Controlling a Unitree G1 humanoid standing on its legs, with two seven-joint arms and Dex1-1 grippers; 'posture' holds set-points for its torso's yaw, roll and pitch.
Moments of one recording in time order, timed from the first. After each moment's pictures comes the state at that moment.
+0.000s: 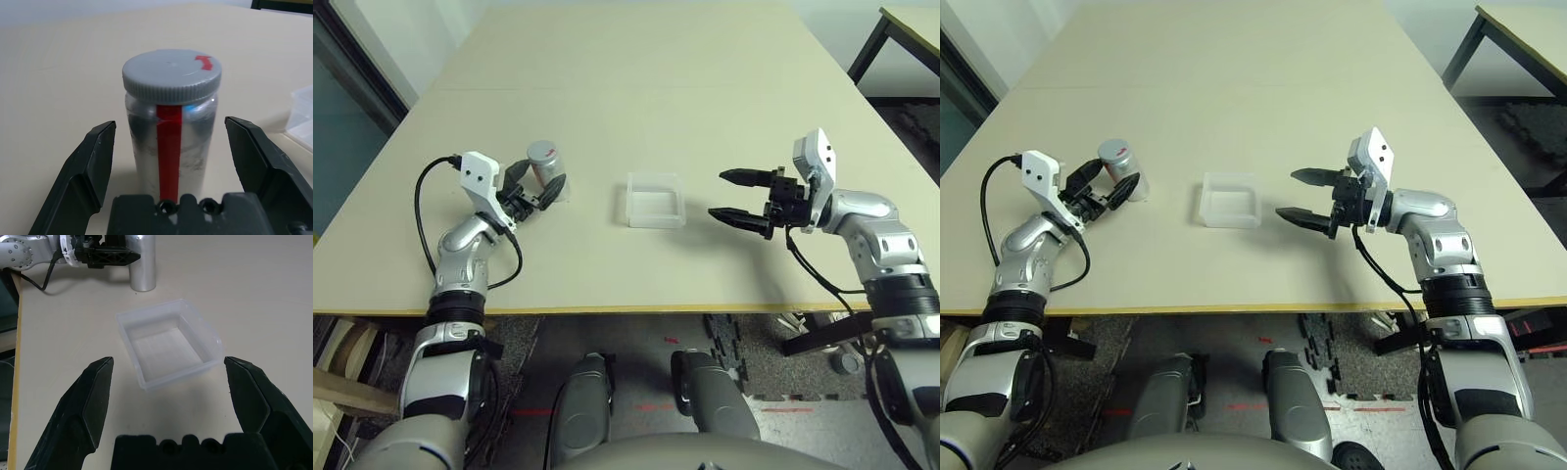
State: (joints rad) left arm -0.56 0.42 0.21 0.73 -0.27 -0.18 -0.74; right arm -0.53 -0.57 -0.01 0.31 0.37 0.19 1.22
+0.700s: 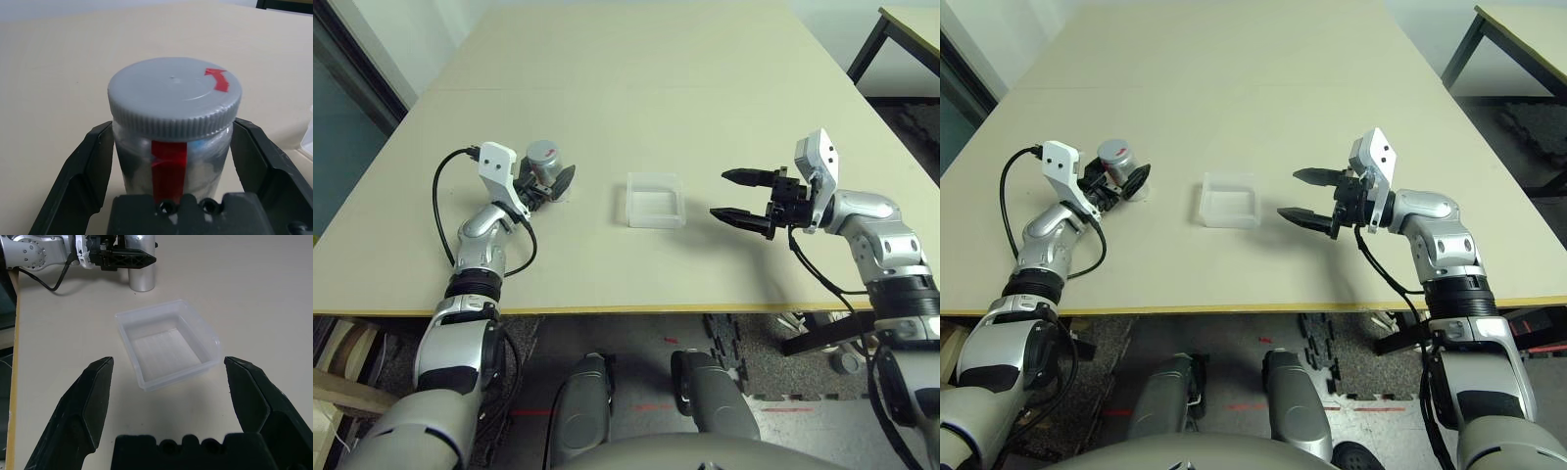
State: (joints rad) left arm -0.72 0.38 0.20 0.98 -0.23 -0.29 -0.72; right arm -0.53 -0.57 -0.01 0.29 0.37 0.18 1.21
